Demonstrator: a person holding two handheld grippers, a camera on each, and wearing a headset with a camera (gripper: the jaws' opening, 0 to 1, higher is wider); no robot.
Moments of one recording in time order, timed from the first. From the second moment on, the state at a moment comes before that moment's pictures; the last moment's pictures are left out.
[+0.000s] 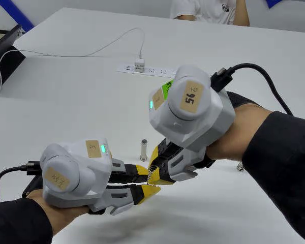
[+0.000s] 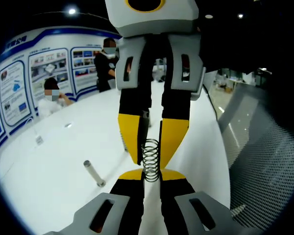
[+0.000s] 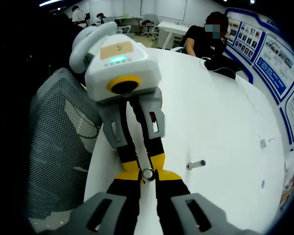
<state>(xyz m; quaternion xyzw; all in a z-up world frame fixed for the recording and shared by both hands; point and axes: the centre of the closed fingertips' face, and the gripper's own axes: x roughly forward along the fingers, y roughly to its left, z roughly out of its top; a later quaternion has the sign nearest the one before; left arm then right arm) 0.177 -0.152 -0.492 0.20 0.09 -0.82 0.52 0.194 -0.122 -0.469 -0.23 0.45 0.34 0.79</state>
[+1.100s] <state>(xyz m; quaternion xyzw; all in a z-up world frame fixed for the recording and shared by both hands) 0.203 -0.144 -0.506 0.19 0.13 -0.80 0.56 0.217 -0.148 -0.449 -0.23 0.44 0.31 0.81</state>
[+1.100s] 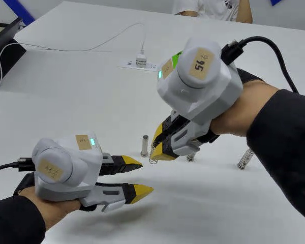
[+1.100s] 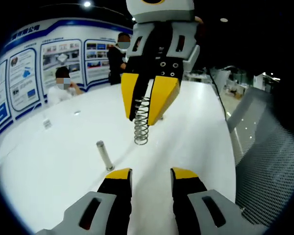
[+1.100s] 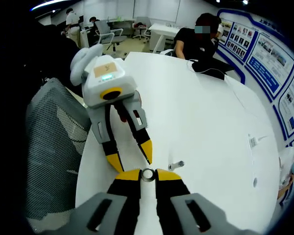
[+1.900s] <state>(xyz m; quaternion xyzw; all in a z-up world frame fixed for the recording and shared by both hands) 0.207 -0.142 -0.509 0.18 0.14 -0.79 0.57 0.261 -0.173 -0.445 -0.23 0.42 0.28 0.83</state>
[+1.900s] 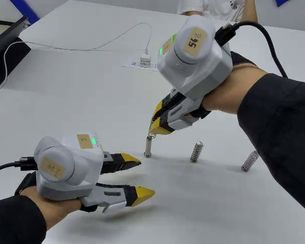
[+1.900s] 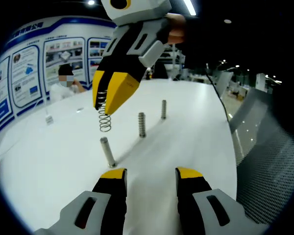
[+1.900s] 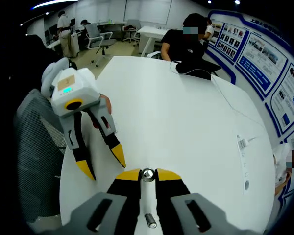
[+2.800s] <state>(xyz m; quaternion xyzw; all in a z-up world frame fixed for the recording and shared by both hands) 0.209 -0.140 -0.511 0.18 0.14 -0.79 0.57 0.268 -0.173 -0.484 -0.22 0.46 0.28 0.81</state>
